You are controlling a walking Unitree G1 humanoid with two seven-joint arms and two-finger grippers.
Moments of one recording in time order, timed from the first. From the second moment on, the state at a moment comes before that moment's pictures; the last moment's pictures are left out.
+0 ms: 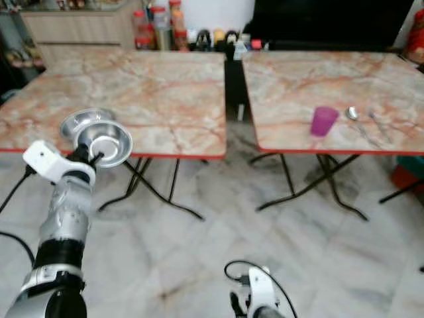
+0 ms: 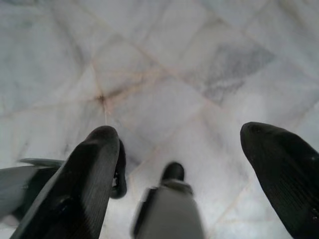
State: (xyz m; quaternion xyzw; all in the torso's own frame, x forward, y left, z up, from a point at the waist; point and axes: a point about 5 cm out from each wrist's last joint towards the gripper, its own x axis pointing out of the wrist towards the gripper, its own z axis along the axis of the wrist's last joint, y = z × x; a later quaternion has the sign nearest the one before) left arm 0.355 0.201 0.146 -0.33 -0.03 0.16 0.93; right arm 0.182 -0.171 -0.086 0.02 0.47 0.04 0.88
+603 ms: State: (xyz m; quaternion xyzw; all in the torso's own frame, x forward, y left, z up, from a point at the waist) left arm 0.357 0.200 0.150 -0.32 -0.04 0.15 0.94; right arm 0.184 -0.168 -0.085 0.02 0.47 0.04 0.88
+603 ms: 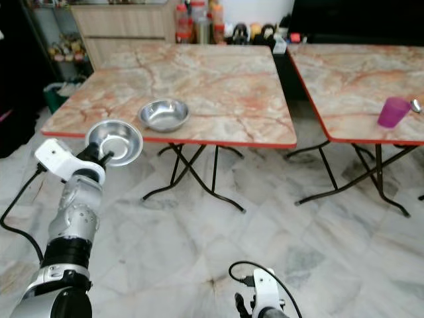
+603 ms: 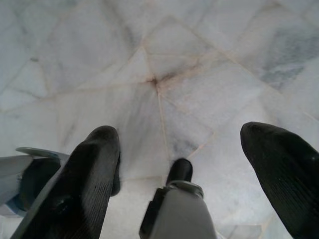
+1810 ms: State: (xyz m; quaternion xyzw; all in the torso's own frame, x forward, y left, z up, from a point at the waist) left arm 0.349 0.200 0.142 -0.21 -0.05 0.13 0.97; right arm 0.188 -0.158 -0.084 0.03 0.46 0.05 0.89
